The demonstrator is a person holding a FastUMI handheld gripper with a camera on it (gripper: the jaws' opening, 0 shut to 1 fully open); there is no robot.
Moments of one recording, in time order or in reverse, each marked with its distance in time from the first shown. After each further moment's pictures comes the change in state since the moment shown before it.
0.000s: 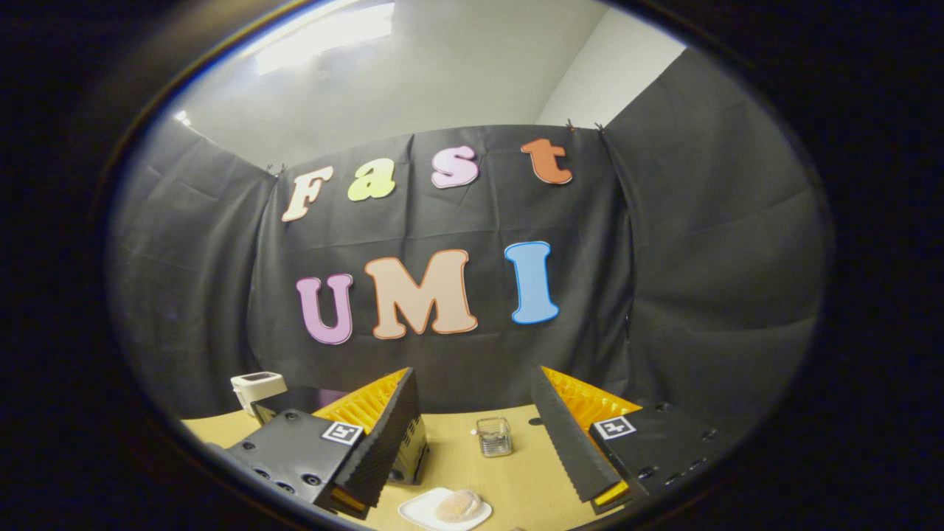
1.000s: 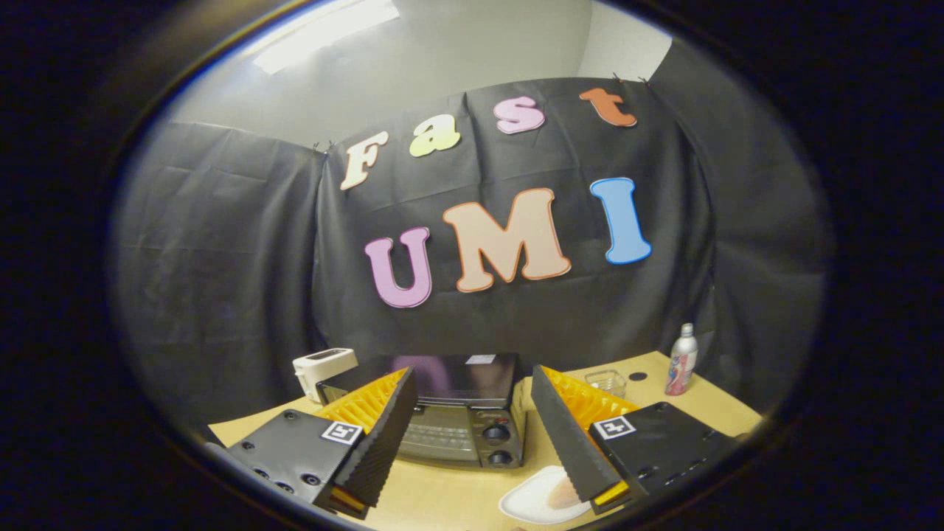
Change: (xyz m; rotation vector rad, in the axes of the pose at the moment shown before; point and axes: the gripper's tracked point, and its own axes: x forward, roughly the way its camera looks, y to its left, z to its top) arm 0.021 0.161 -0.115 0.095 0.162 0.254
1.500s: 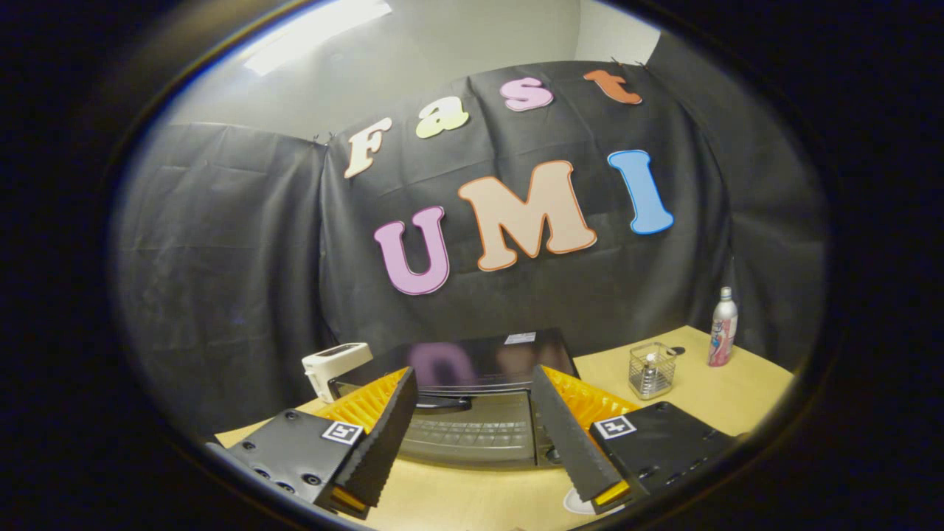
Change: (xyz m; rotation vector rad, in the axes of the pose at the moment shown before) arm 0.048 0.053 -0.051 0.016 0.013 -0.008
